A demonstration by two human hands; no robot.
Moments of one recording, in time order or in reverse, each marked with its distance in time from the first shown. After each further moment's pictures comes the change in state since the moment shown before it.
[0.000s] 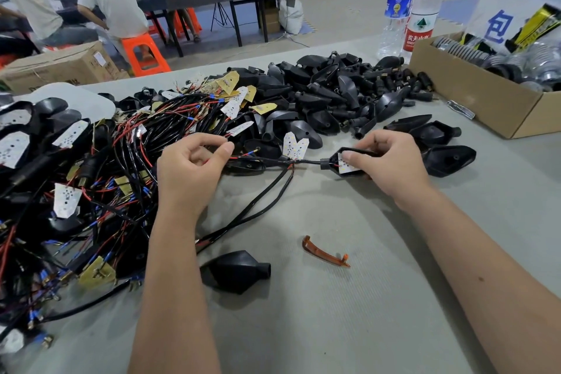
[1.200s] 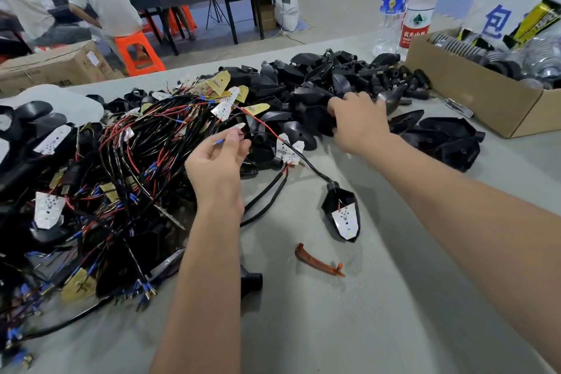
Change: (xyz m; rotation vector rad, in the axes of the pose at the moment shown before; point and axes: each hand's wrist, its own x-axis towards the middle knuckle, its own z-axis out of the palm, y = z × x) left_hand 0.004 0.024 0.073 -0.698 0.244 -0.427; right_hand 0.086 -0.032 0.031 -1.125 -0.128 -0.275
